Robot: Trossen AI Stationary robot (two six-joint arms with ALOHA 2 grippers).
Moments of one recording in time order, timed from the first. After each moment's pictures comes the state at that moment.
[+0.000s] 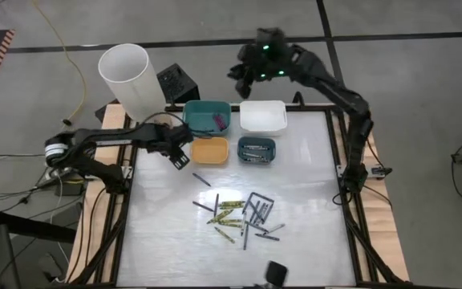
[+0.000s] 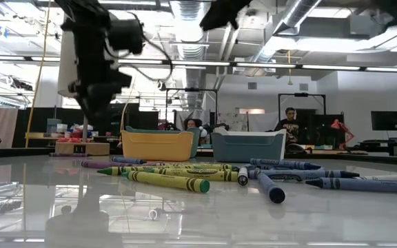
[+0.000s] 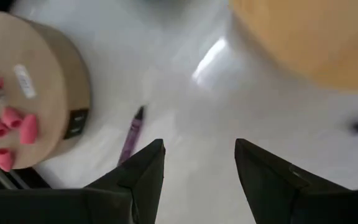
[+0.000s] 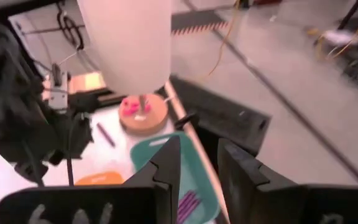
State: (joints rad) left arm 0.37 1.38 0.88 -0.83 -0.29 -0.33; right arm -0.55 1.84 2.27 -0.84 -0.16 -0.13
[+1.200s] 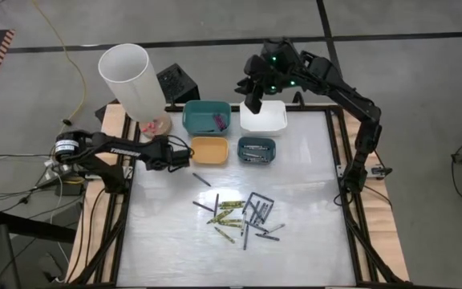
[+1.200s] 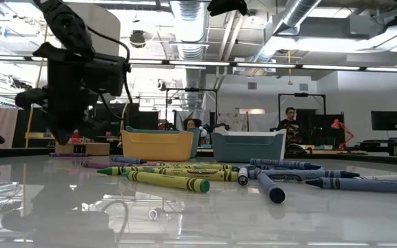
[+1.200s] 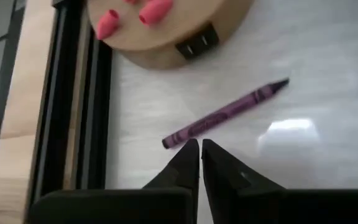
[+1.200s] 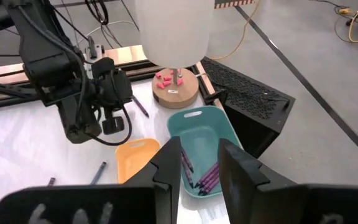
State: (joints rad) left arm 0.23 1.47 0.65 -0.82 -0.70 -1.22; right arm -0.45 1.76 2.27 -1.02 -0.13 -0.11
